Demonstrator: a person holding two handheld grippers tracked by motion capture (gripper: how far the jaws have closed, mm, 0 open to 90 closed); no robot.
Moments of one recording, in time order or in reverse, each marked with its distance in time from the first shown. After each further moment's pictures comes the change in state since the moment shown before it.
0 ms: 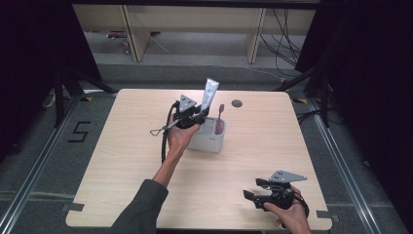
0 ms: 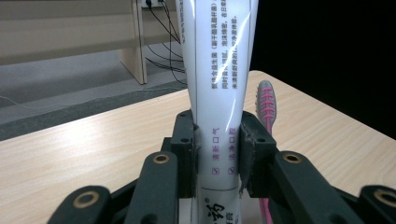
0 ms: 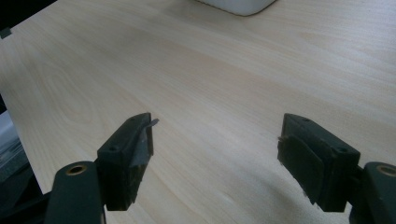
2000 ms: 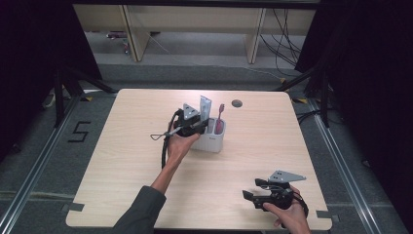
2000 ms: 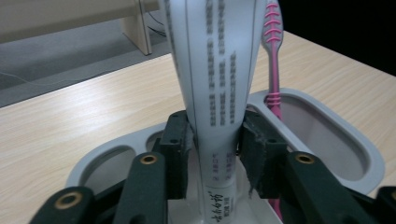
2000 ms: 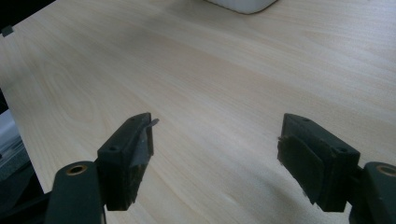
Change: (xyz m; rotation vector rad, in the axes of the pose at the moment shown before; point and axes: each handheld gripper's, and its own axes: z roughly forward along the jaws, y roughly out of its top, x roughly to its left) left arm -0.006 -0.020 -0.005 0.106 0.052 0.035; right arm 0.001 0.000 0.002 0.008 0.003 -0.003
